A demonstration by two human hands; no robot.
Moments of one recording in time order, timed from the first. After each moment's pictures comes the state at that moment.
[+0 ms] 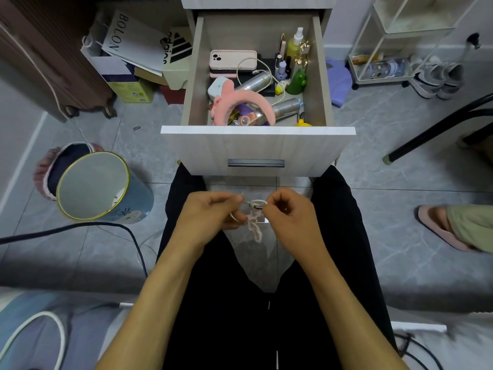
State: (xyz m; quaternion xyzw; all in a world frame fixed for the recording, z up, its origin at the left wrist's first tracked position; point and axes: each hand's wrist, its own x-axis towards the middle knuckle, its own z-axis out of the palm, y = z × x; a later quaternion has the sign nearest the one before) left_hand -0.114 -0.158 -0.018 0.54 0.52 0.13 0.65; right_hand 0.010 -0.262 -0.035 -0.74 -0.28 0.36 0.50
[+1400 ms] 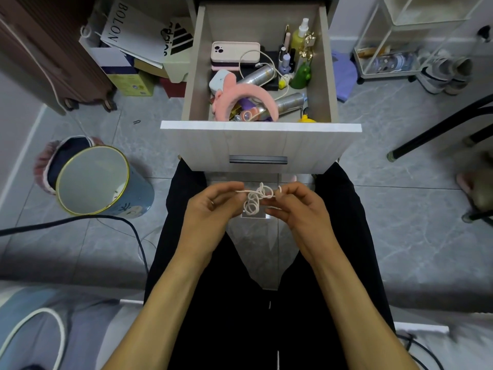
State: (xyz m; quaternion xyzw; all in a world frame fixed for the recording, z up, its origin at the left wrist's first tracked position) left_hand -0.115 -0.172 -0.027 0.51 0.47 0.24 0.68; right_hand 0.022 -0.259 -0.041 -0.58 -0.09 0.48 0.66
